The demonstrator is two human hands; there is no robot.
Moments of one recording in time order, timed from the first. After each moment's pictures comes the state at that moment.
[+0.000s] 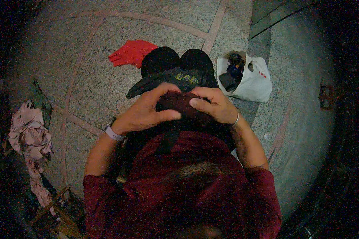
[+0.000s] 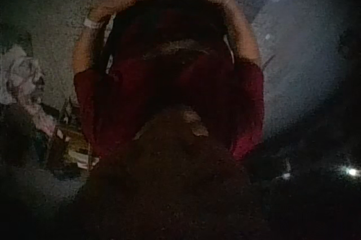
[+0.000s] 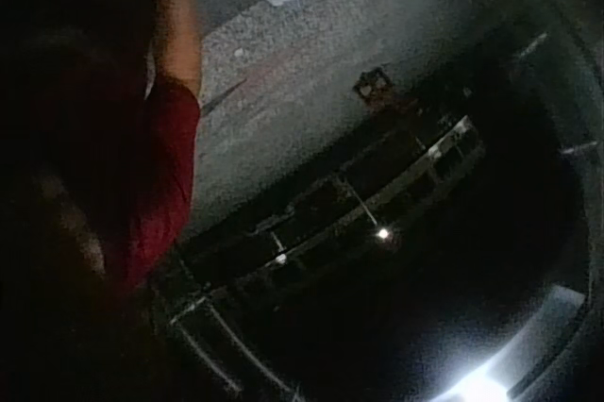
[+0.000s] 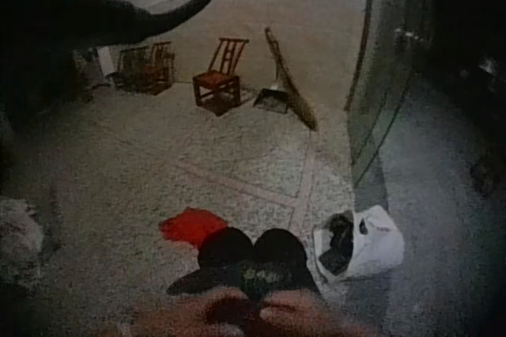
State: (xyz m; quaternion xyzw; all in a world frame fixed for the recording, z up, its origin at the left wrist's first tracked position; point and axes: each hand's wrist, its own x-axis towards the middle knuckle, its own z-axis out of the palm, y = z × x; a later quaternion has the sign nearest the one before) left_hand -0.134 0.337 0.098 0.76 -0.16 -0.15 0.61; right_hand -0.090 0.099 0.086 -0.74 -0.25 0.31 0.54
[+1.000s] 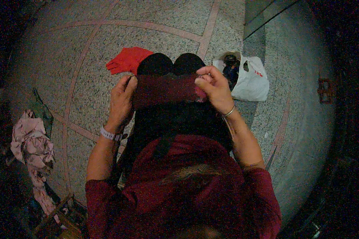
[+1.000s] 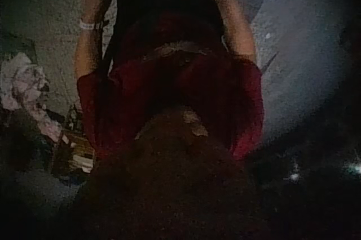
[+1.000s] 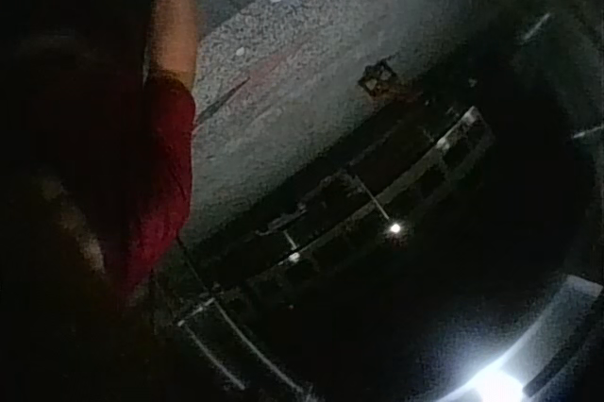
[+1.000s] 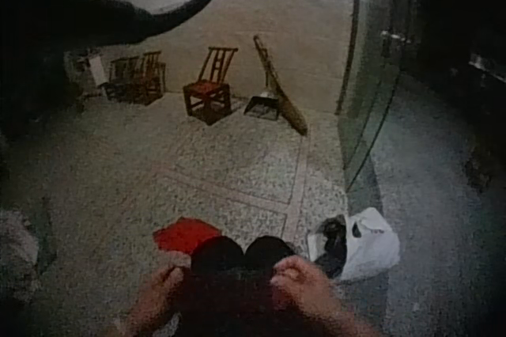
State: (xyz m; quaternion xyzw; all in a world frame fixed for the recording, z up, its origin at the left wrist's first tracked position) left_hand -0.123 0.366 0.080 0.66 0.19 -0.03 0.73; right_hand -0.071 0.098 0.072 -0.71 -0.04 0.19 0.68
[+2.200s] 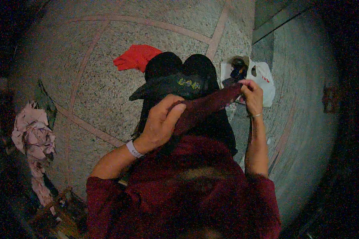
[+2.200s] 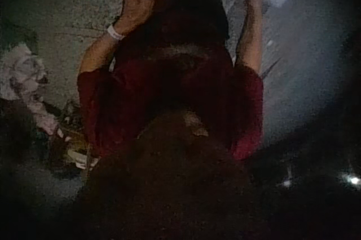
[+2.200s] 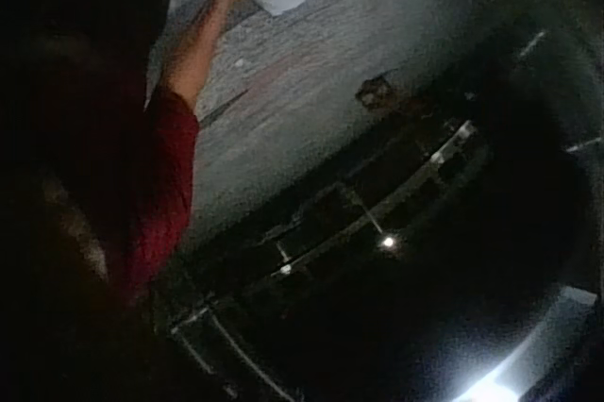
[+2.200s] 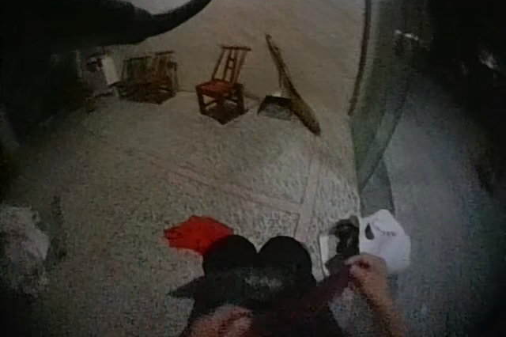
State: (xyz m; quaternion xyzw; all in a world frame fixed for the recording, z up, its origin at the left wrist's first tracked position) left_hand -0.163 0.334 0.096 0.76 -0.04 -0.04 0.65; right_hand -0.070 0.019 0.038 -0.85 0.07 0.05 0.52
